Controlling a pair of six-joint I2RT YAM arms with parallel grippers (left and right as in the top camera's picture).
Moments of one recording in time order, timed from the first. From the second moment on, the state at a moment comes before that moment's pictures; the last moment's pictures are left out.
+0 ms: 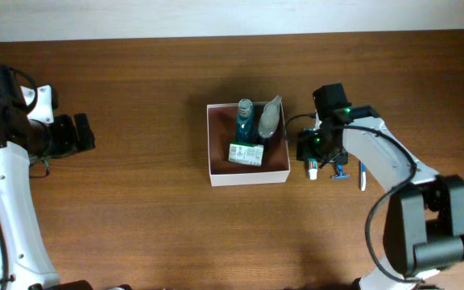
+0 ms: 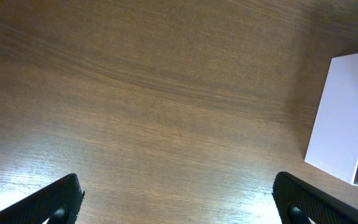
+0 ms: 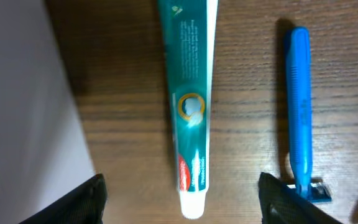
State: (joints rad) left arm 0.33 1.53 1.67 -1.36 0.11 0.06; right arm 0.16 1.82 1.23 -0.83 -0.04 0.29
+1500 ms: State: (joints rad) left arm 0.33 1.53 1.67 -1.36 0.11 0.06; right arm 0.20 1.52 1.31 -1.09 0.02 0.32
